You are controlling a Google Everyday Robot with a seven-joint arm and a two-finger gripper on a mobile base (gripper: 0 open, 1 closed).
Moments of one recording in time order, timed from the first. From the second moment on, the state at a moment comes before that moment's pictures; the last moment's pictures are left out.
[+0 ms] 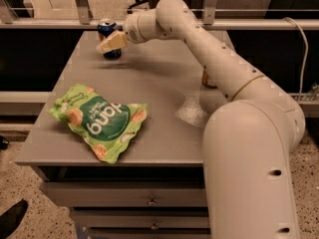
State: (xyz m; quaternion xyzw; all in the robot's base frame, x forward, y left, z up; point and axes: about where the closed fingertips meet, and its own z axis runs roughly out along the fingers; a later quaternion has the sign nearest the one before) arm 0.840 0.126 0.897 -0.46 0.68 0.23 0.52
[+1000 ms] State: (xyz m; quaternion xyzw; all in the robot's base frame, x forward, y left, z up) arm 0.835 0.143 0.889 -0.45 0.70 0.24 0.50
